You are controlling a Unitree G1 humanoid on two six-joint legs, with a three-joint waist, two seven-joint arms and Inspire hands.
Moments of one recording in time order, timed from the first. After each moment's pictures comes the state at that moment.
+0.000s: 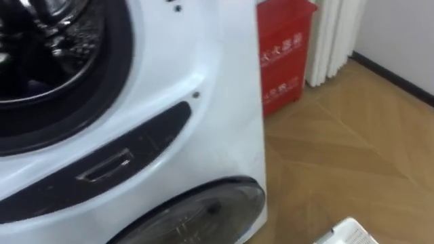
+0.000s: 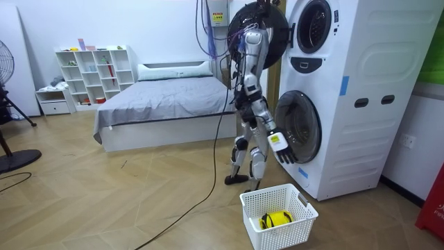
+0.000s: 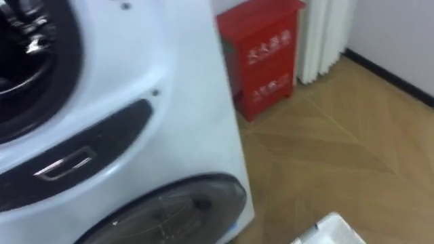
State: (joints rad) left arm 0.07 0.19 -0.30 1.15 -0.24 -0.09 0.07; right arm -0.02 -0.32 0.02 0.99 0.38 -0.15 -0.13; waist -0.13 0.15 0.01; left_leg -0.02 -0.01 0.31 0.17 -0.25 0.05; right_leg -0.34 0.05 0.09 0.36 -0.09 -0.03
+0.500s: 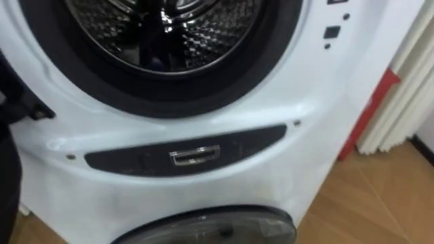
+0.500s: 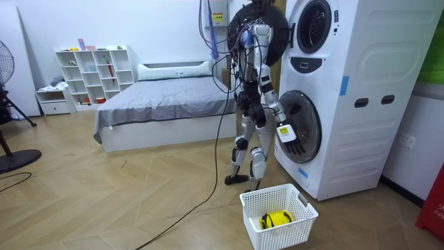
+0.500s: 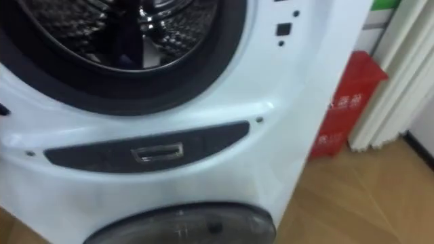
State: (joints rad) left arm 0.17 0.19 -0.11 1.15 -0.22 -0.09 0.13; right arm 0.02 -0.23 -0.06 1.16 0.69 -0.11 -0.07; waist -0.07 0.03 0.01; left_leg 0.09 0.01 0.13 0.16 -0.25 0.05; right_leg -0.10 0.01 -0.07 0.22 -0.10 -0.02
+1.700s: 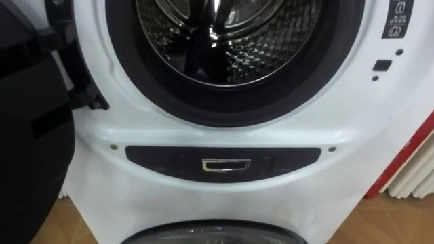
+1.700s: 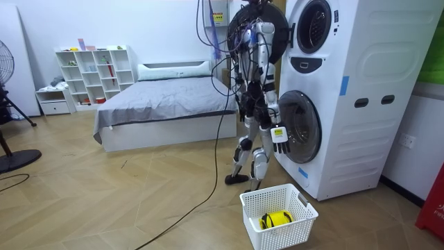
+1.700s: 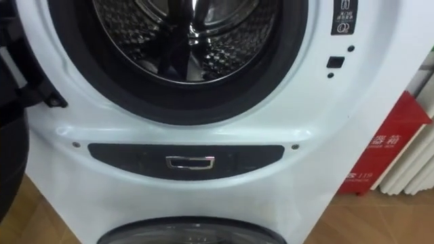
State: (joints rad) left arm 0.21 0.16 0.12 1.15 -0.12 -0.04 0.16; right arm 0.09 -0.19 0.02 1.32 0.50 -0.01 0.13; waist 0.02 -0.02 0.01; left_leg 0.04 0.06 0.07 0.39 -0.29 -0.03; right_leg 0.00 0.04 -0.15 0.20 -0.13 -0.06
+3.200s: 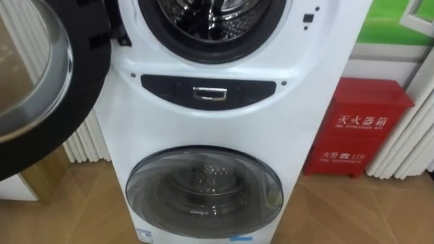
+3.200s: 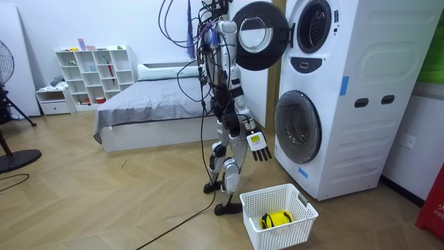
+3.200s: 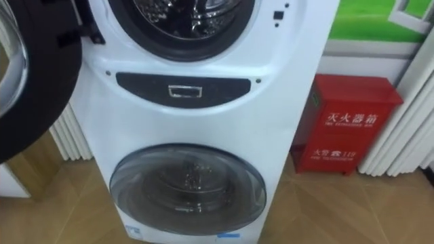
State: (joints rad) left arm 0.13 0.16 0.06 1.19 -0.19 -0.09 0.10; right arm 0.07 -0.20 0.02 1.24 0.41 -0.07 0.07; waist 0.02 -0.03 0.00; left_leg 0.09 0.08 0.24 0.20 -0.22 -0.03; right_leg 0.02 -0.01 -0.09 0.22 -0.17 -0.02
